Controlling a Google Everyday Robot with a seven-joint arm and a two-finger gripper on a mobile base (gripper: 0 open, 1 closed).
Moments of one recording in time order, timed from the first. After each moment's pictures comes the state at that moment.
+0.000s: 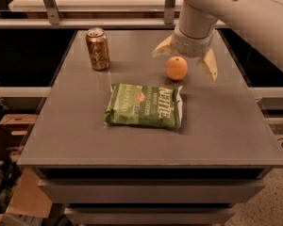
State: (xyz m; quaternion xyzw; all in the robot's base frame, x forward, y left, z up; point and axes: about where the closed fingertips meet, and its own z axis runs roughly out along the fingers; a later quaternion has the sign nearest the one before) arm 0.620 -0.132 0.874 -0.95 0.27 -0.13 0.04
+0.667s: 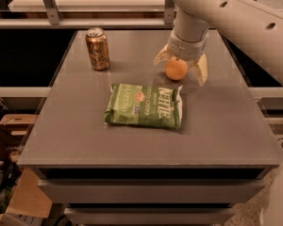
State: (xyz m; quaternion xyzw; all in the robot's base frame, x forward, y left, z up) arm 0.638 -0.128 0.847 -0.96 0.27 -0.11 0.04
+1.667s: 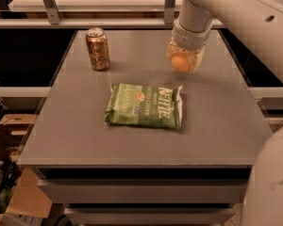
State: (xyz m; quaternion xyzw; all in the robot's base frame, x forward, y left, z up) arm 0.667 -0.138 0.862 -0.95 0.29 -0.13 0.06
